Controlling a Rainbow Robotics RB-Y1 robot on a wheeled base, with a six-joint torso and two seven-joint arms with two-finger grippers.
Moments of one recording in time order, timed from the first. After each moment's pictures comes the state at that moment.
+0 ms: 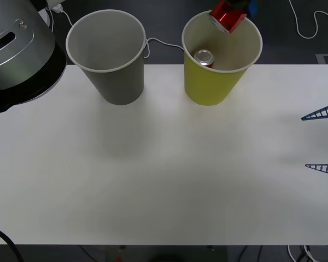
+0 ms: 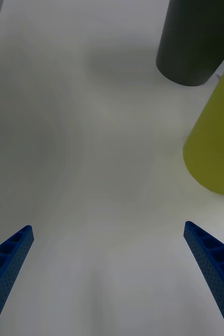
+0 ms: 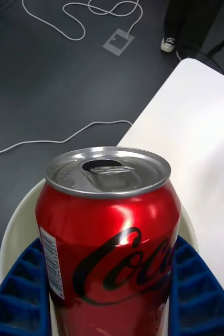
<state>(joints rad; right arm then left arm) -0.07 -0.92 -0.38 -1.57 1.38 -1.57 0.19 -1.83 0.29 -1.05 -0.68 -1.66 -0.96 1.39</state>
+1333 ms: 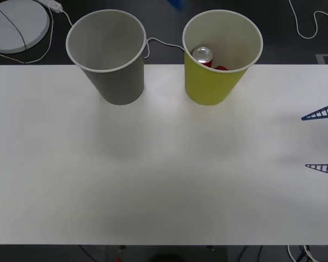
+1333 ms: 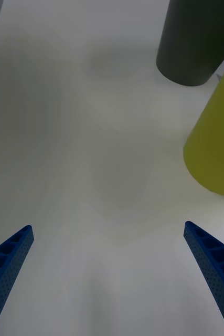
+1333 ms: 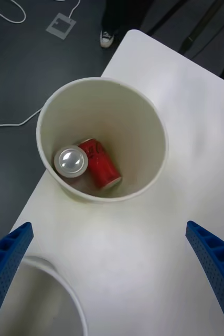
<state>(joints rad) -0.07 -0.92 -0.38 -1.57 1.38 -1.57 0.19 -1.72 0.83 -1.00 -1.00 -1.17 -1.25 1.01</state>
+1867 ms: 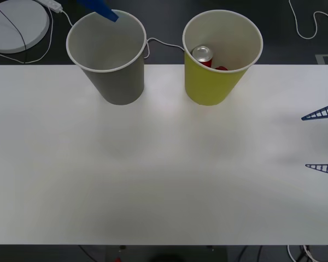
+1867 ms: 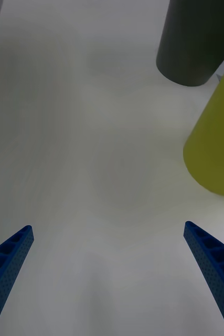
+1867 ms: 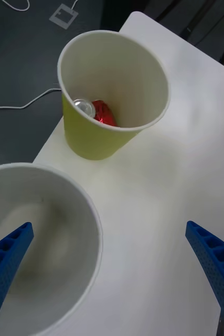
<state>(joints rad) -0.07 -0.92 -0.38 -1.57 1.38 -1.57 0.19 -1.53 1.12 -0.89 -1.17 -1.09 -1.34 0.91</state>
